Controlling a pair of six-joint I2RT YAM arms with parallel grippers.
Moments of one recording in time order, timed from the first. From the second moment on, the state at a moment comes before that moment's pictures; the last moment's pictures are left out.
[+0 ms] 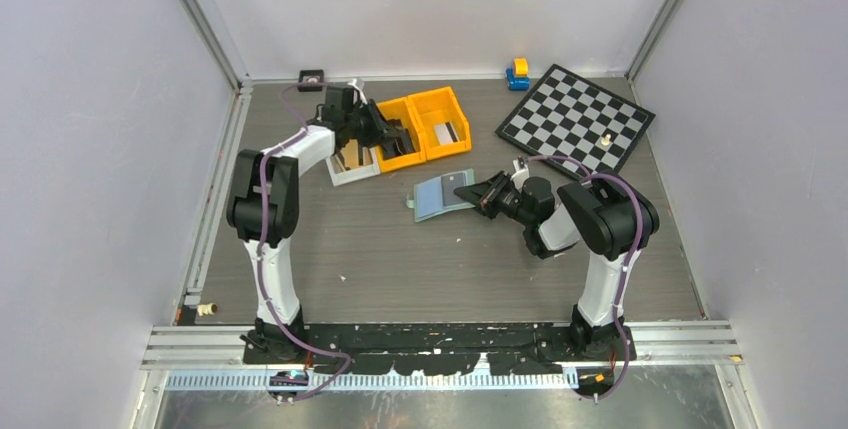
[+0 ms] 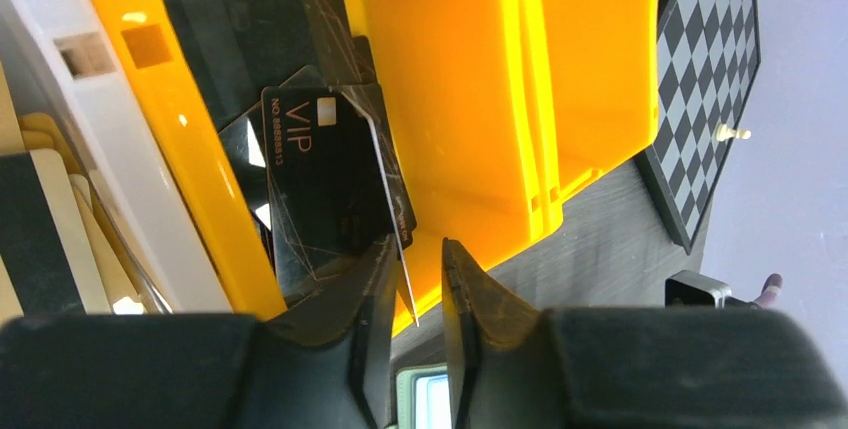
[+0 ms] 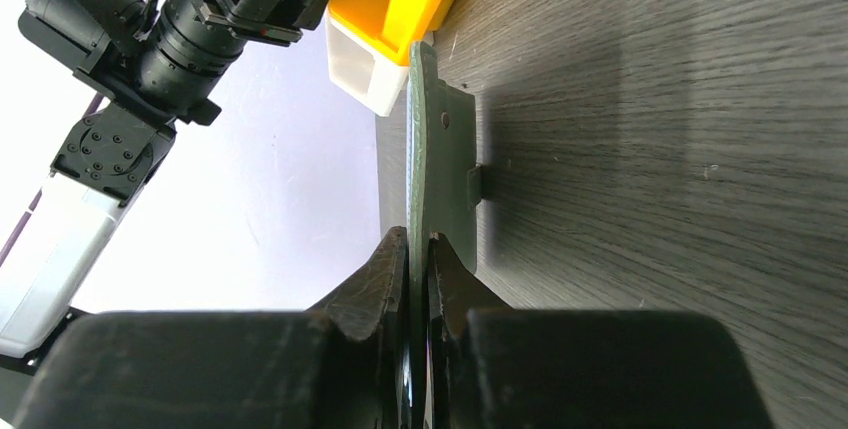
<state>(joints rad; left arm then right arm) -0.23 2.03 1.43 -0.07 0.39 -0.68 0.36 1.91 0.46 1.26 -0.47 1.31</state>
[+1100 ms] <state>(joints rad) -0.47 0.99 0.61 -0.01 0.07 -0.67 0.37 1.76 0.45 1.12 -0.43 1.23</state>
